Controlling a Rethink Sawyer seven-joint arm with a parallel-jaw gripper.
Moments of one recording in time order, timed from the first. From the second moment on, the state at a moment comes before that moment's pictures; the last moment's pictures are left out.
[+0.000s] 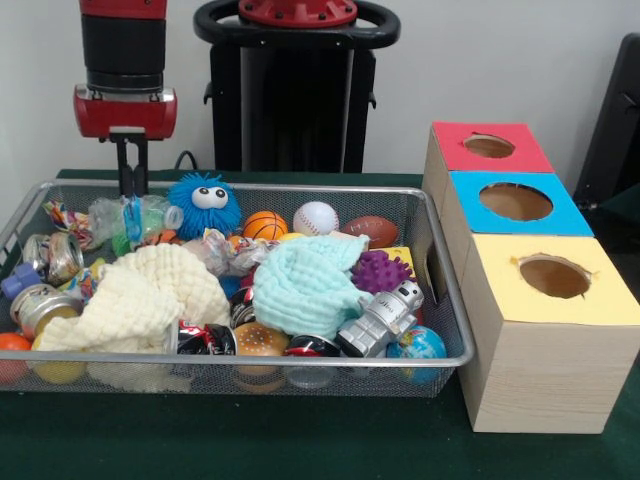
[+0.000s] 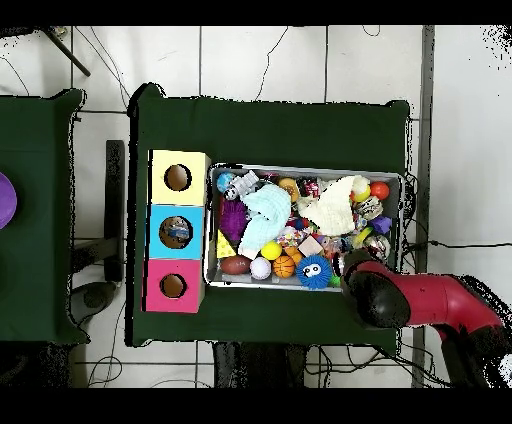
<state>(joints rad) -0.98 -0.78 0.48 1.93 -0.77 0.36 1.57</state>
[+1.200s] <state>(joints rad) -0.97 -0.93 0.49 2.07 -0.72 0.36 1.57</state>
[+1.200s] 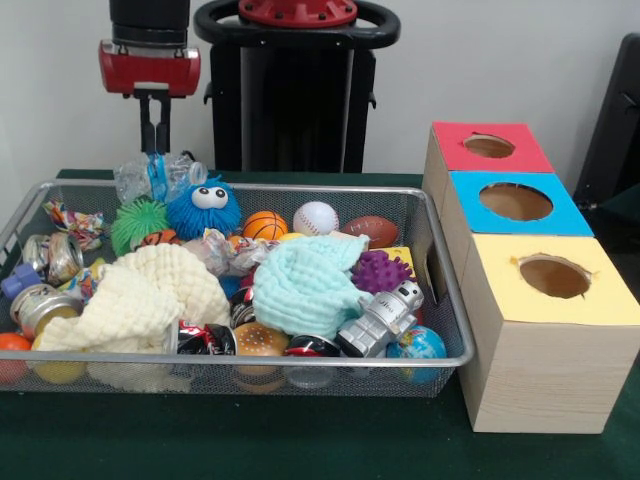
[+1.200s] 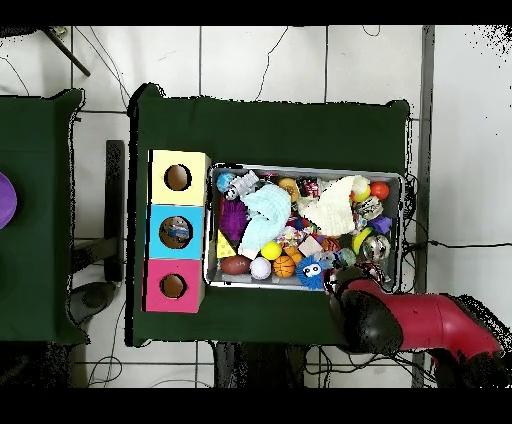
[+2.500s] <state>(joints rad) -0.79 -1.00 0.45 2.15 -0.69 0.36 1.57</state>
